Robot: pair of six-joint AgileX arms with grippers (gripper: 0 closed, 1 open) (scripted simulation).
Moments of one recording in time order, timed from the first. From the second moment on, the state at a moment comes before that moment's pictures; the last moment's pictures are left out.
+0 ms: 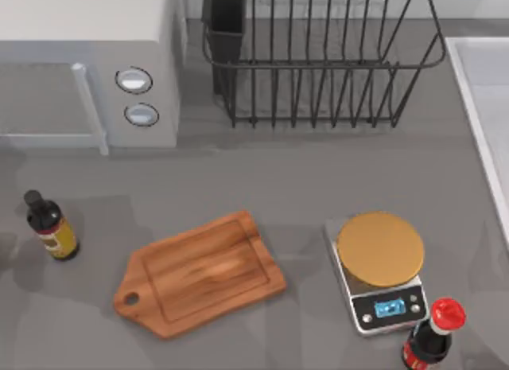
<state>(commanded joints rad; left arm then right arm) 0.28 1.82 1.24 -1.00 0.00 0.39 0.00 0.00 0.00 0.00 0.00 0.00</state>
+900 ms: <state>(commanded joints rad) 0.27 1.93 1.13 -0.77 0.00 0.38 0.00 0.00 0.00 0.00 0.00 0.00</state>
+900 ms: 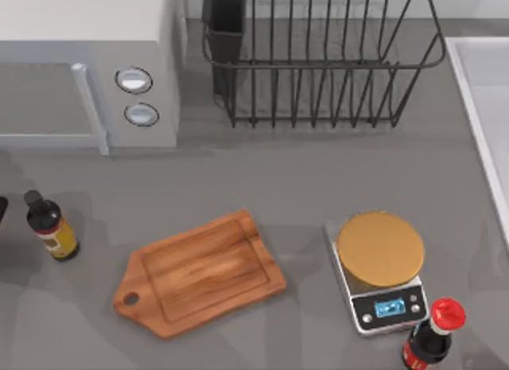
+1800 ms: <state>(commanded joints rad) 0.27 1.93 1.13 -0.77 0.00 0.38 0.00 0.00 0.00 0.00 0.00 0.00</state>
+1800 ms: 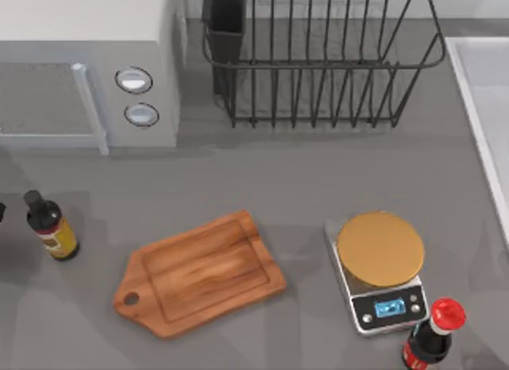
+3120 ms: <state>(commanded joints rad) 0.27 1.79 1.38 -1.16 0.00 0.38 0.00 0.00 0.00 0.00 0.00 0.00</state>
